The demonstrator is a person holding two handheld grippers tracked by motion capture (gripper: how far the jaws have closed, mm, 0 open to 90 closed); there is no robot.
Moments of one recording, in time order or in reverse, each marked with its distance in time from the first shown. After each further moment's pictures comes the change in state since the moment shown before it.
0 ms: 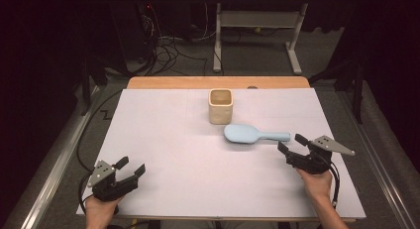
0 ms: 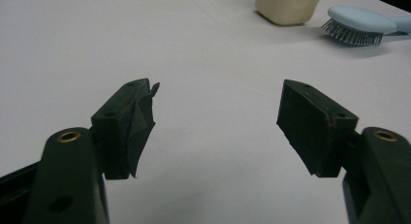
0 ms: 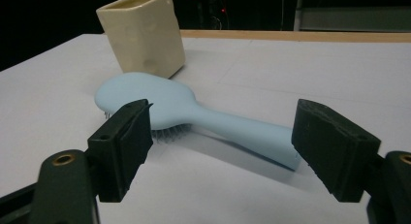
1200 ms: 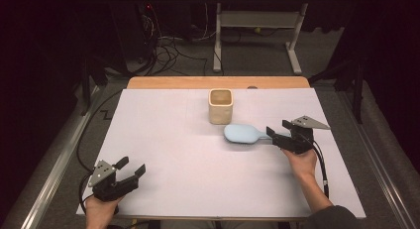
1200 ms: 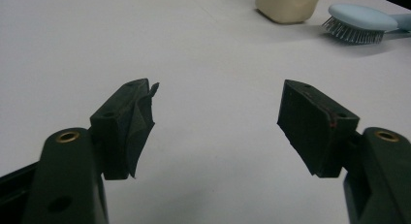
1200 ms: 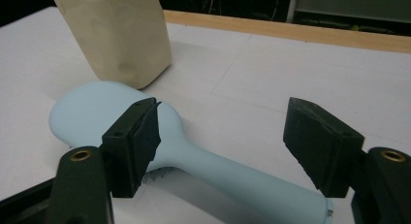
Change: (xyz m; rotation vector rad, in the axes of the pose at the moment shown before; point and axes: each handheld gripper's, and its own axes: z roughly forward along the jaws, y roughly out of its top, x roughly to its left) left arm 0.000 0.000 0.001 0.005 0.000 0.003; right arm 0.006 0.034 0.057 0.123 -0.056 -0.072
